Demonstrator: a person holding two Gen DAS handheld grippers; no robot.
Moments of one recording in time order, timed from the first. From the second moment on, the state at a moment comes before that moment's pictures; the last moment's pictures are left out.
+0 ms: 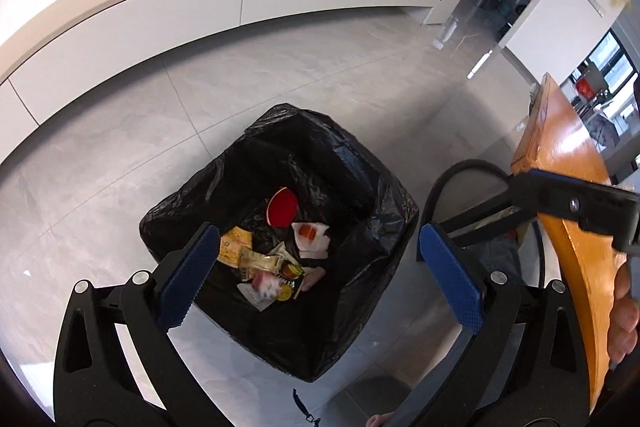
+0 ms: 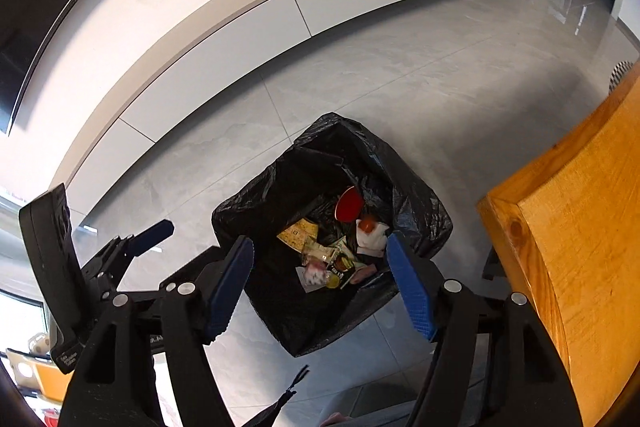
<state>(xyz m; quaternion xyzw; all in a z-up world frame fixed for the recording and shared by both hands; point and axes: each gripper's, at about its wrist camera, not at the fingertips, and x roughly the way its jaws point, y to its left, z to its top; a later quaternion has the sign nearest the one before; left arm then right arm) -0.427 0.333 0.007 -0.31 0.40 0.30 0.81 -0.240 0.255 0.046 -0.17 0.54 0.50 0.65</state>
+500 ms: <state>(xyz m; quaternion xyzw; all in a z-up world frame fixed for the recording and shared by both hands) -0.359 0.279 0.030 -0.22 0.43 0.24 0.84 -0.188 0.193 0.063 -0.11 0.54 0.47 0.69</state>
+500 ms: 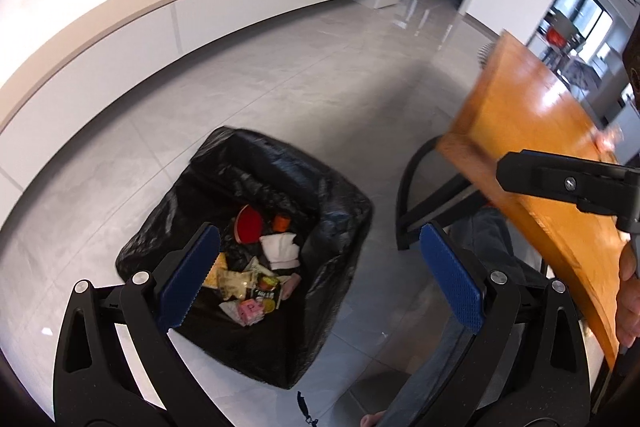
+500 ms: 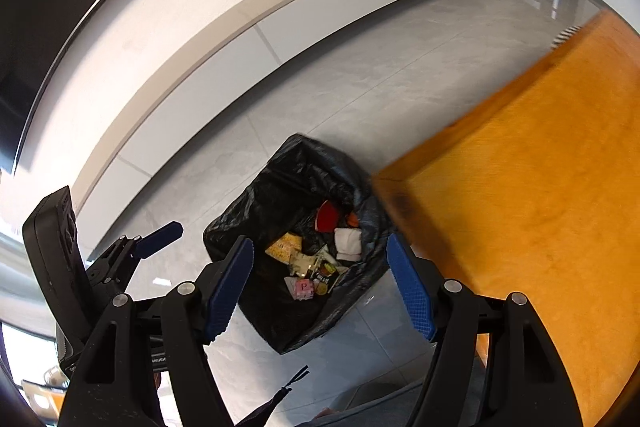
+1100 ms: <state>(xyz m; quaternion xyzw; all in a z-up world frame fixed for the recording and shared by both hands) -0.186 0.138 0.064 -0.12 0.46 0.06 0.88 -0.071 -0.010 0.093 -0.01 0.52 0.32 0.79</state>
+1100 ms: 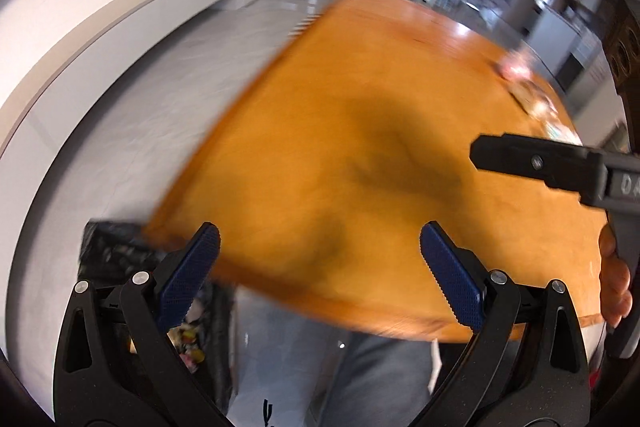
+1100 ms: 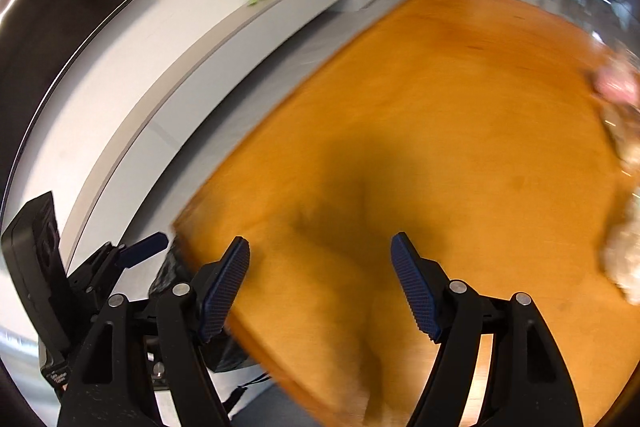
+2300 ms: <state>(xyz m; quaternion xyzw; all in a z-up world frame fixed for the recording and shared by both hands) 0.030 -0.179 0.023 0.02 0.54 -0.25 0.81 0.050 -0.314 0.067 0.05 0.57 0.08 0.82</state>
